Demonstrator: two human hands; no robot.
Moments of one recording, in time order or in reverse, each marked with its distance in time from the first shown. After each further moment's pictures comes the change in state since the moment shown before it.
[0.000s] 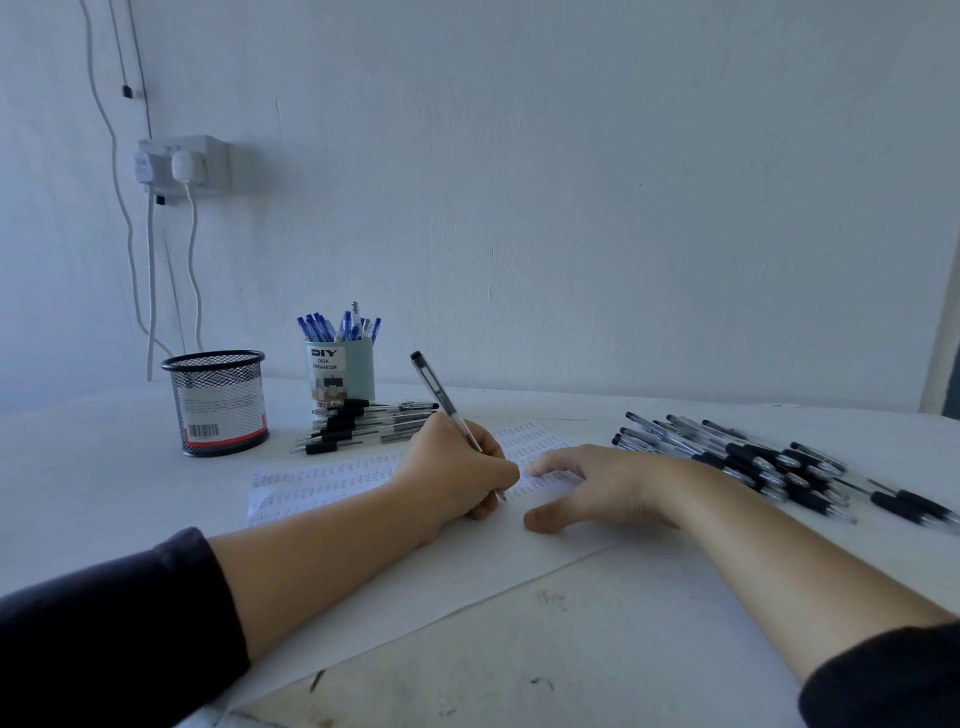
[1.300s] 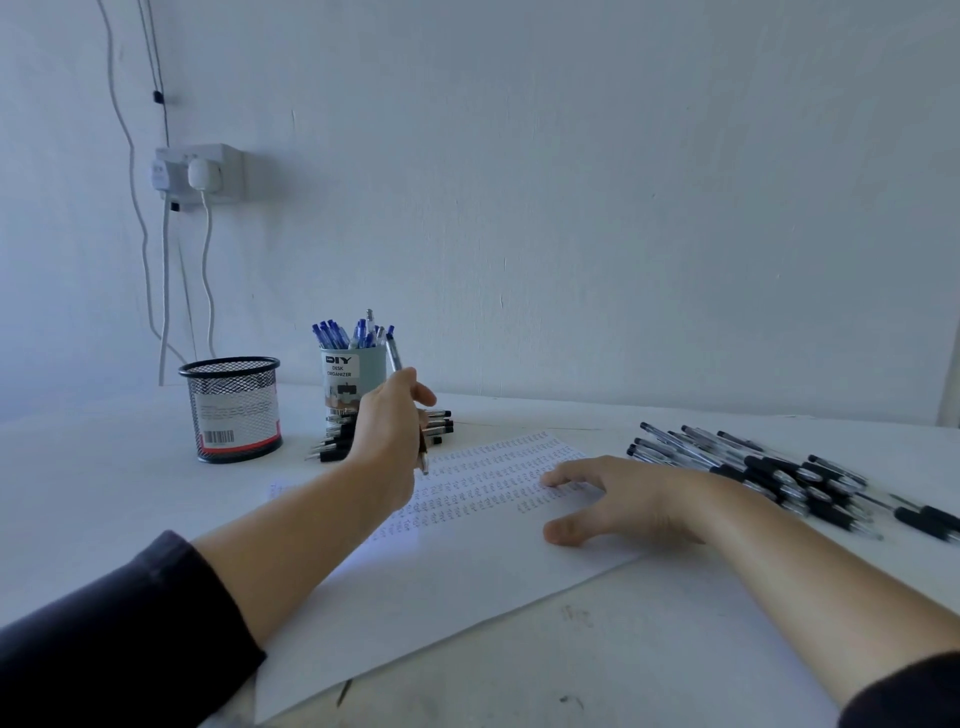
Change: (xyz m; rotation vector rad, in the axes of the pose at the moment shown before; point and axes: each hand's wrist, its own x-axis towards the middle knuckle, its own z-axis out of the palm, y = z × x) left_hand 0.024 -0.002 -0.042 -0.514 0.353 -0.136; right_hand 0.000 0.000 0.001 -0.006 0.007 -0.015
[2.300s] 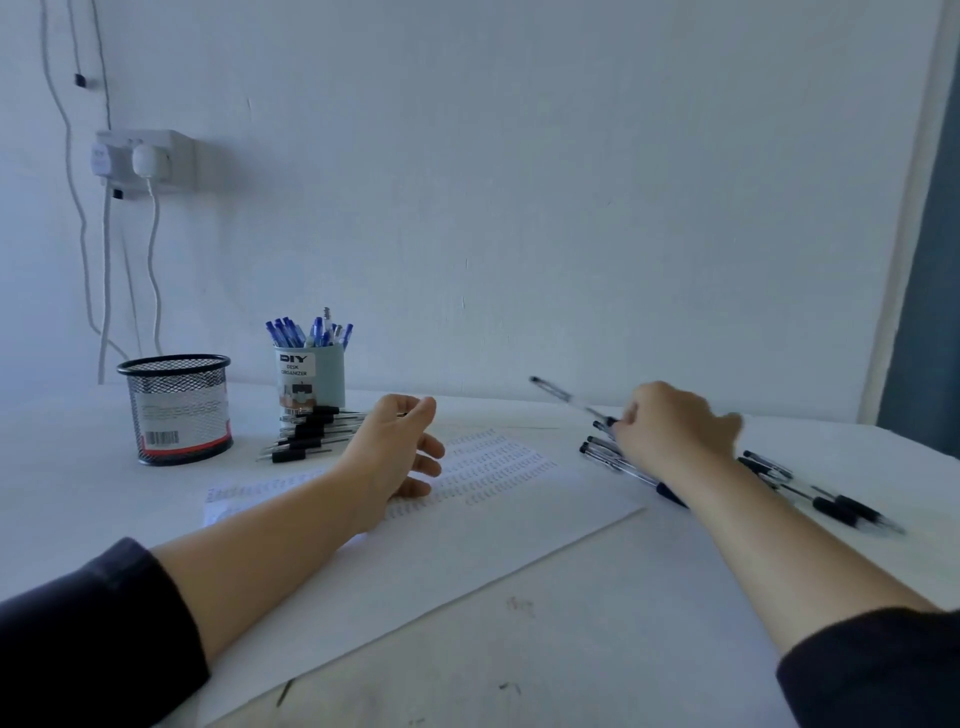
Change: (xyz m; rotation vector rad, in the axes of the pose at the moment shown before) left_hand -0.009 -0.015 0.012 0.163 -0.321 -0.002; right_hand -0.011 0.023 -0.037 -0.273 0.785 0.410
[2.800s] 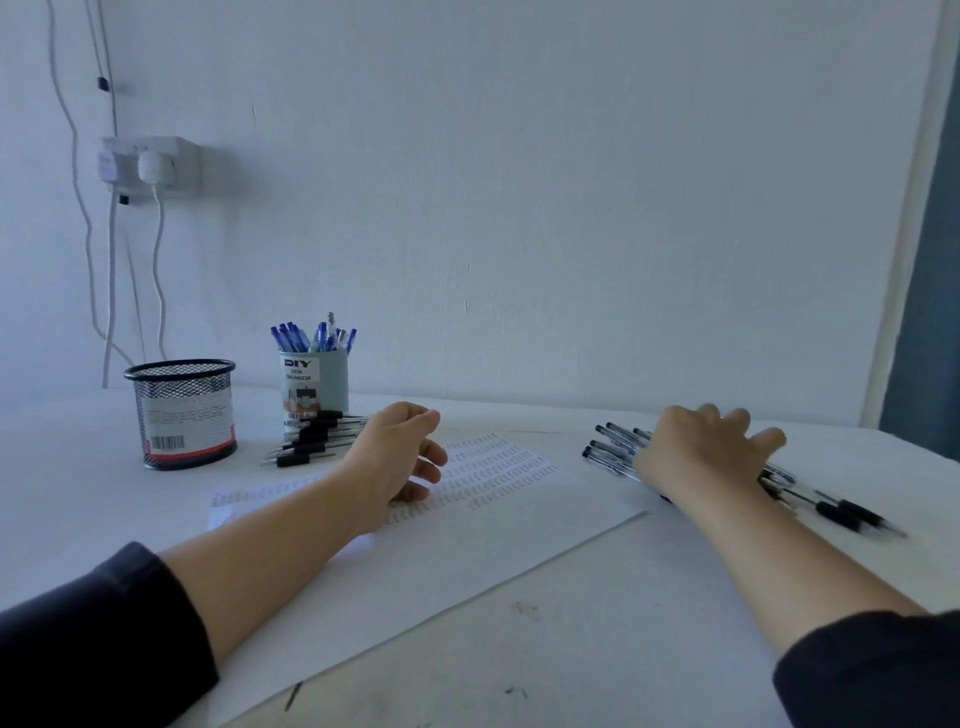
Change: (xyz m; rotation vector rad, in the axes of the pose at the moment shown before) left_hand 0.003 0.001 -0.004 0.055 -0.010 -0.028; right_hand -0.007 0.007 0.001 -0.283 -0.082 0.145
